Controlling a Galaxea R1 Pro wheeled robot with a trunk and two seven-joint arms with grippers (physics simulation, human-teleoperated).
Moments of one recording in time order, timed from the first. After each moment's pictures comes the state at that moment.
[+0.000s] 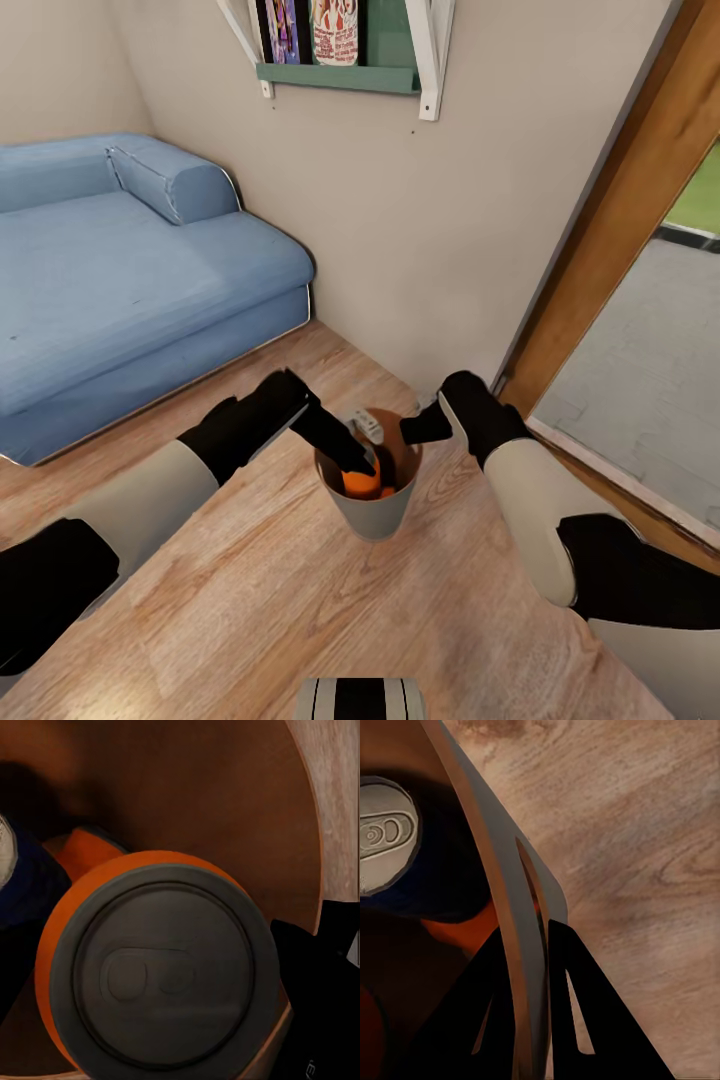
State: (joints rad) left arm -1.22 0.03 -0.83 -0.86 0.16 0.99 -0.92; right arm -1.22 0.13 0.04 -0.51 0.22 1.04 0.38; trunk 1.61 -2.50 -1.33
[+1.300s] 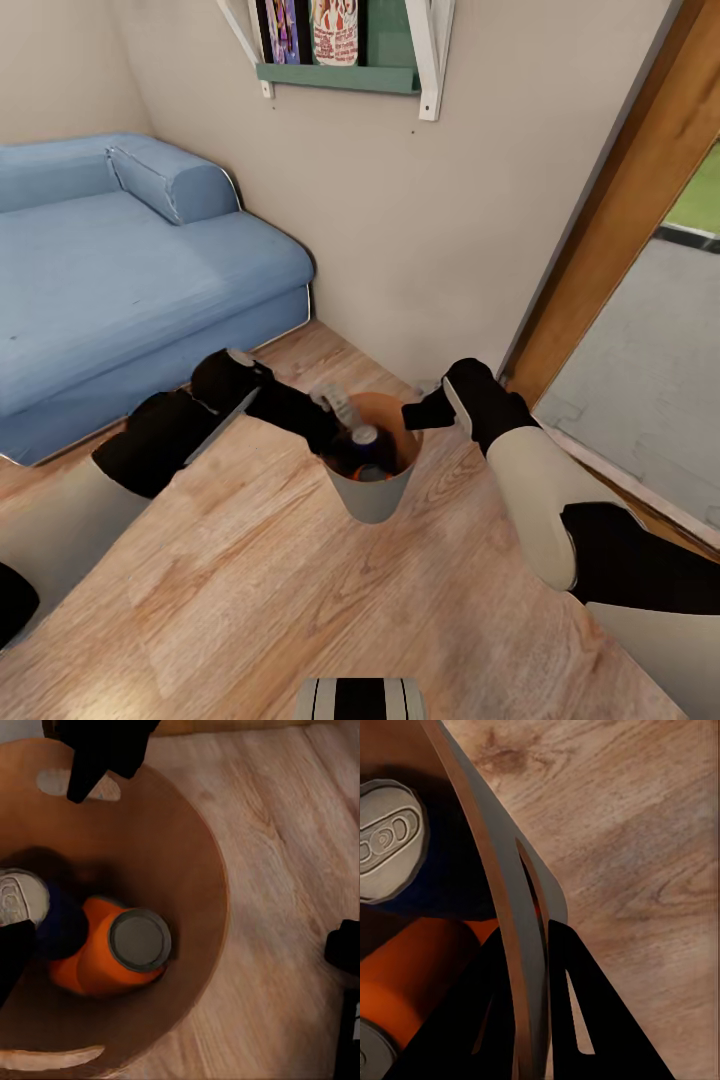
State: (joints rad) left arm -1.15 0.24 -0.72 -1.33 0.18 0.96 -0.96; right arm -1.26 0.13 -0.01 -0.51 0.22 1.04 0.37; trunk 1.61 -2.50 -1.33
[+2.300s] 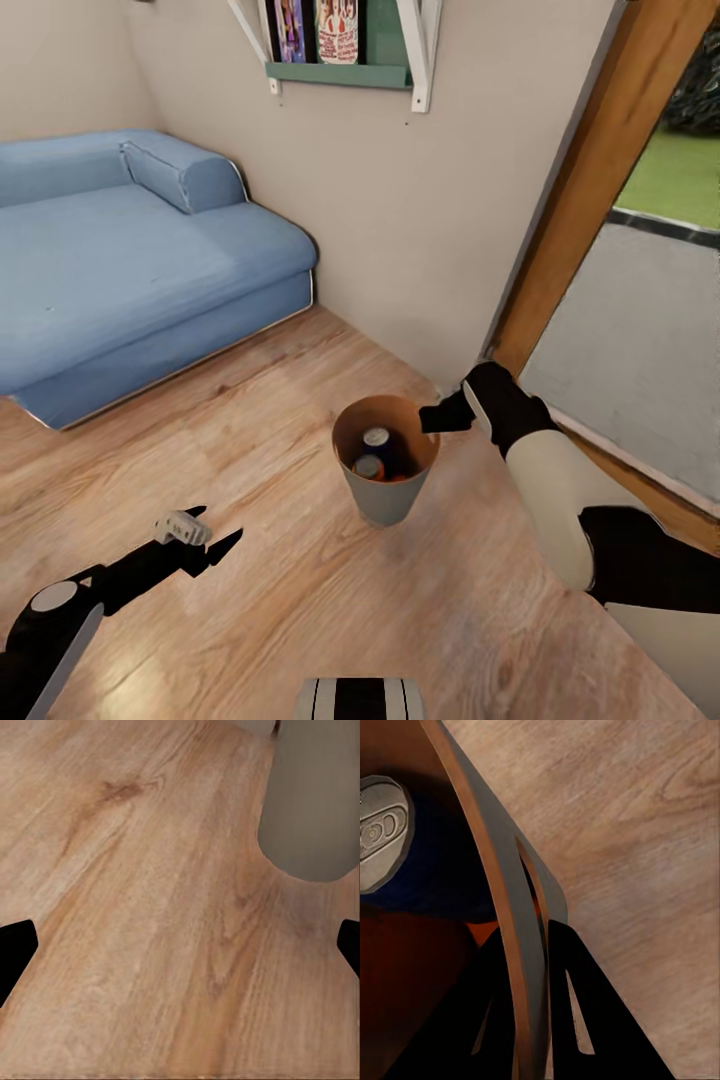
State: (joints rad) left arm -0.20 0.34 0.02 -1.47 0.17 0.29 -0.58; right arm -1.24 0.06 -0.01 -0.51 0.22 1.04 0.42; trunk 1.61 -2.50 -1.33
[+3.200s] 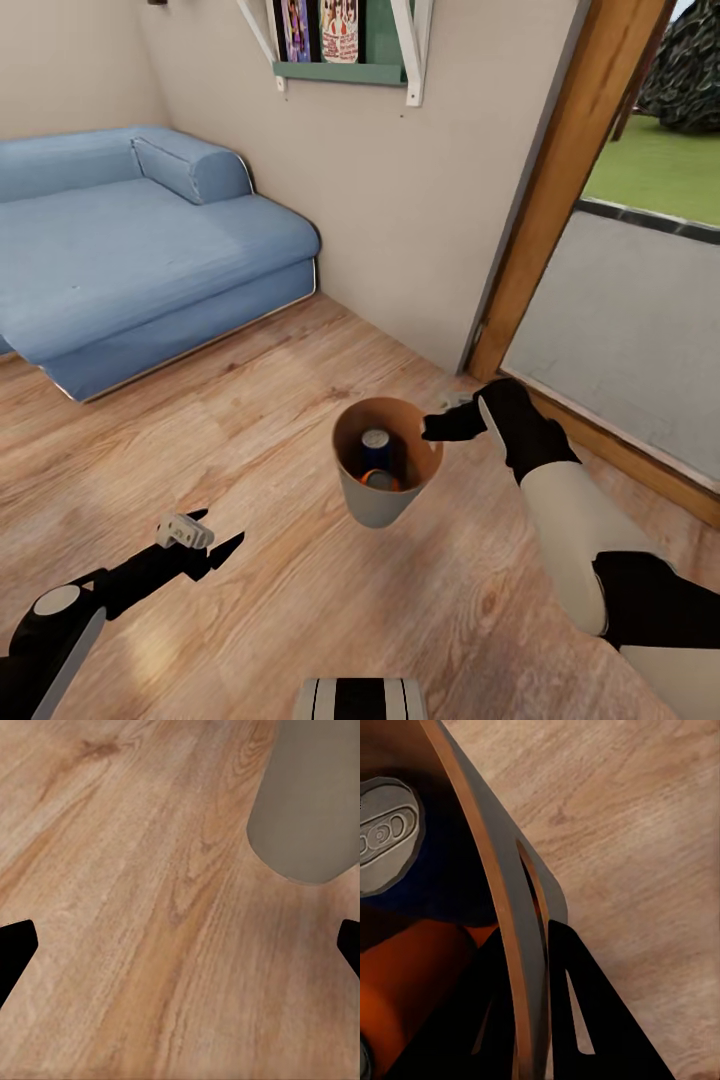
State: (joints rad) left arm -0.19 0.33 0.02 -1.46 0.17 0.29 -0.58; right arm -1.11 0.02 -0.01 -0.71 0.20 1.04 0.56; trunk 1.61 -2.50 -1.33
